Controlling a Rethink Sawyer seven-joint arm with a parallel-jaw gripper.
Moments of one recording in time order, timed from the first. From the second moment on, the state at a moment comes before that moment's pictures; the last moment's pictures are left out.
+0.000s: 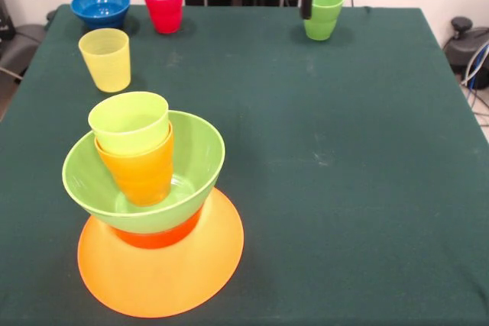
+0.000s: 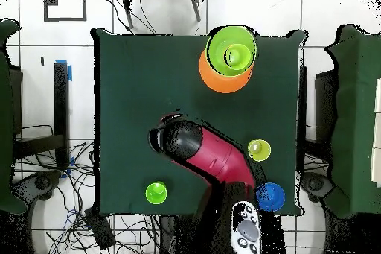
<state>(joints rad) -0.09 -0.77 -0.16 1.88 0.38 0.53 2.48</state>
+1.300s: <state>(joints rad) -0.04 -0.75 -0.18 1.95 0.45 0.44 2.52</state>
